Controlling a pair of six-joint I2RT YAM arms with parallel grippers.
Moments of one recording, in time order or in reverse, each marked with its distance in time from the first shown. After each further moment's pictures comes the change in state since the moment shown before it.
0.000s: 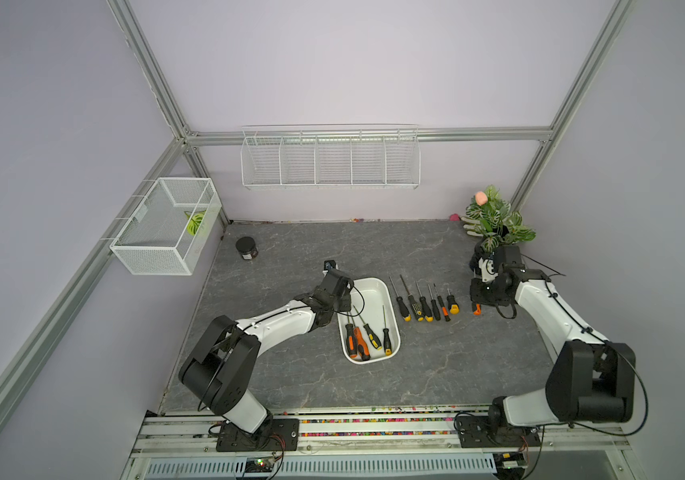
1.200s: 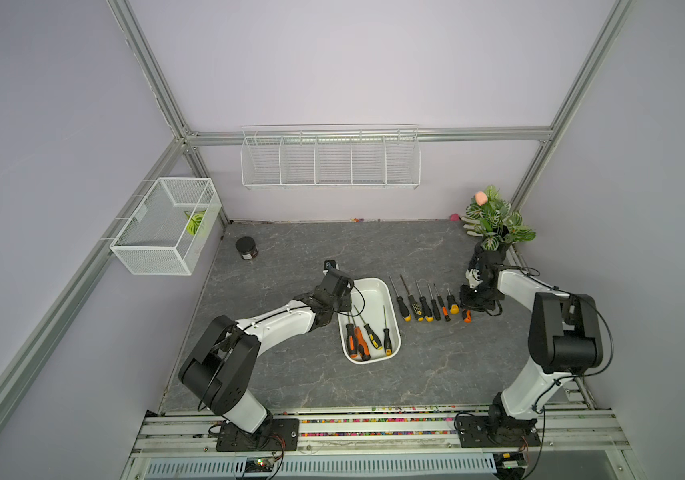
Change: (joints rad) left arm 0.000 0.000 -0.001 0.004 0.005 0.003; right arm 0.013 0.311 0.046 0.060 -0.034 -0.026
